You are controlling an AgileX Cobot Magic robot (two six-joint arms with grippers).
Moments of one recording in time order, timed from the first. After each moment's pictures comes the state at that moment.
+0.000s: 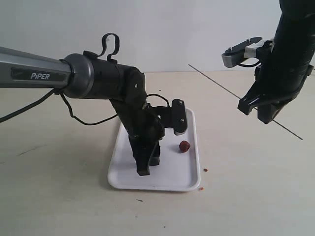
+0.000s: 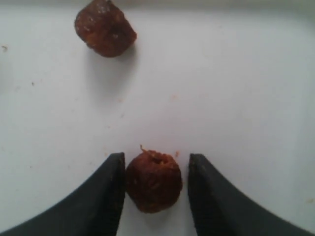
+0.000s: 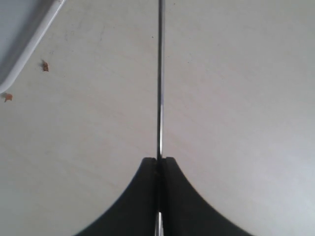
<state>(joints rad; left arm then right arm) -0.69 2.22 -1.54 -0.19 0.74 1.06 0.13 1.77 -1.36 -0.05 1.18 -0.29</state>
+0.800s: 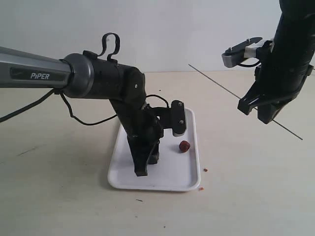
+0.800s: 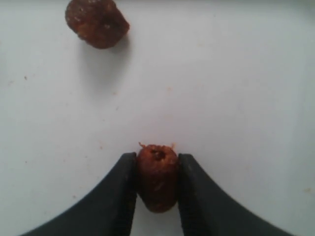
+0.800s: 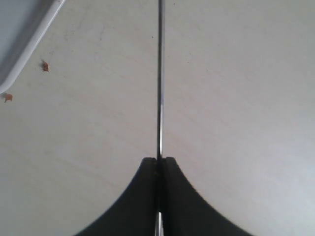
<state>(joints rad) -0.69 2.22 -1.54 -0.16 0.76 1.07 0.13 1.77 -1.36 -0.05 1.18 -0.28</state>
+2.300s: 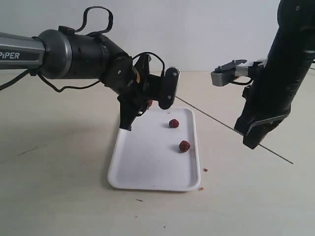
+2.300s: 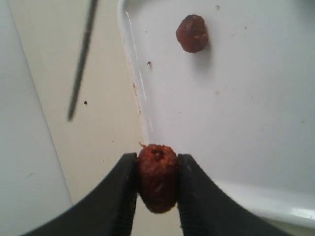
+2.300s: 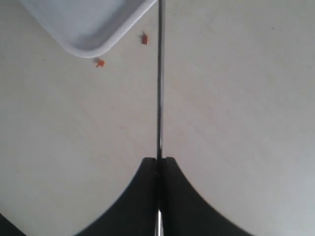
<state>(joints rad) -0.66 2.12 -1.54 0.28 0.47 1.07 0.13 1.78 -1.28 0.17 1.22 -0.55</state>
